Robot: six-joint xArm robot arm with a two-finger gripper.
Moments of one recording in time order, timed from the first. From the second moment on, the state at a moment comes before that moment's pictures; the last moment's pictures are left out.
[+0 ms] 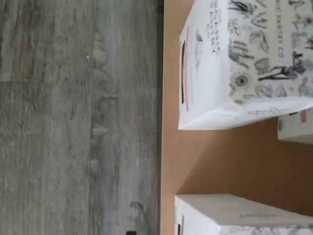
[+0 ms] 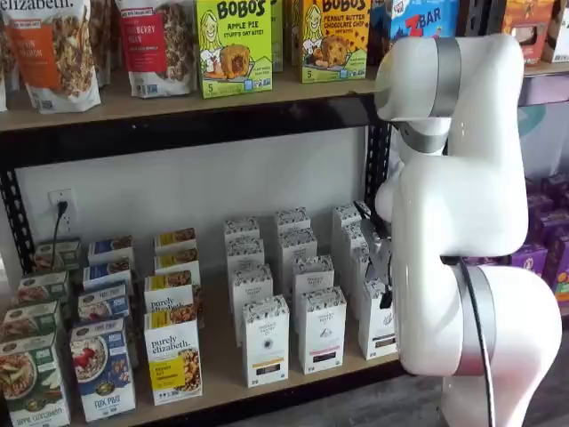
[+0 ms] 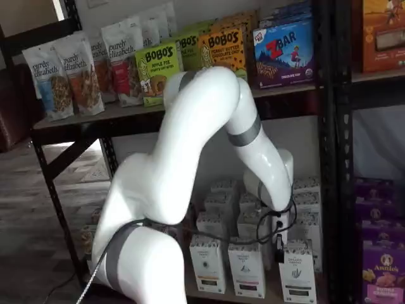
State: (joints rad) arm -0.31 0.84 -1.27 0.38 0.38 -2.23
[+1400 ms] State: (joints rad) arm -0.32 1.05 -1.57 -0.15 0.47 -1.76
